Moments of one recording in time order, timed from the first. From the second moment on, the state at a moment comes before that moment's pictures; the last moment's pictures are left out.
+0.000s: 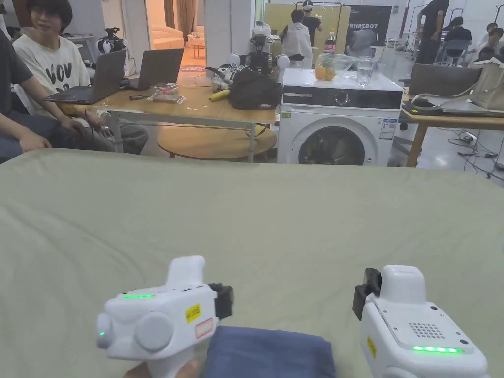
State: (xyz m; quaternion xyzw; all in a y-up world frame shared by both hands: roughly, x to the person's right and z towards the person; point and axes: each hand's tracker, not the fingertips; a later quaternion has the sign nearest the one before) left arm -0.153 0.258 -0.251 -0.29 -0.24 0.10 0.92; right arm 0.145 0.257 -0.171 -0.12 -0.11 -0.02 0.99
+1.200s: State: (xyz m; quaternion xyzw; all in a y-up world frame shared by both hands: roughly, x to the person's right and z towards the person) left arm -0.247 0.238 -0.202 -0.25 -0.19 0.10 0.94; right arm 0.079 0.175 -0.166 -0.38 -0.03 -0.01 0.93
